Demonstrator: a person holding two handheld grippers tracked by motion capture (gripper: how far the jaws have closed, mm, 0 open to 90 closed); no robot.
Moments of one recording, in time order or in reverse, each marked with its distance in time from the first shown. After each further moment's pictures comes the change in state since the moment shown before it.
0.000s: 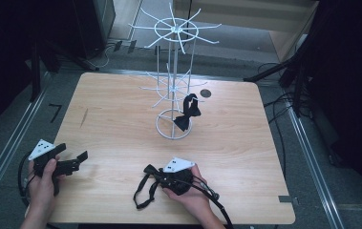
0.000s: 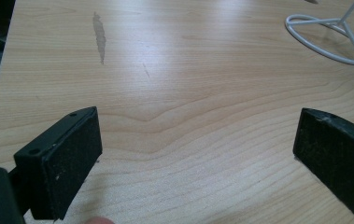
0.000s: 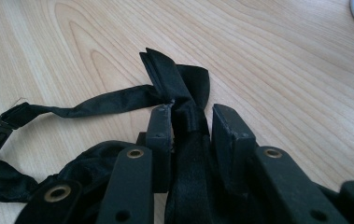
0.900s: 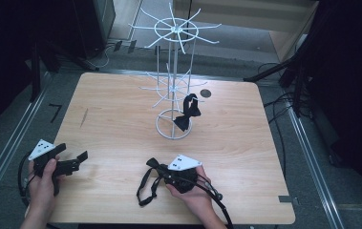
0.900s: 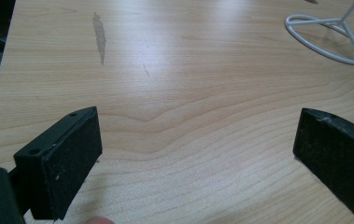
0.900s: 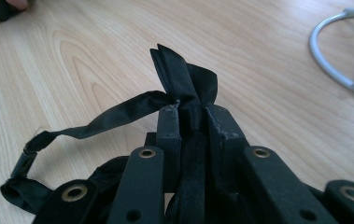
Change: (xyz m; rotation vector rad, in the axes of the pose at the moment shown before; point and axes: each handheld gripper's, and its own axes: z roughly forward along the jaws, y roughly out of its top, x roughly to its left) left arm 0.000 0.000 0.000 0.001 0.000 0.001; right arm -0.003 0.008 -0.018 -0.095 -0.025 0.008
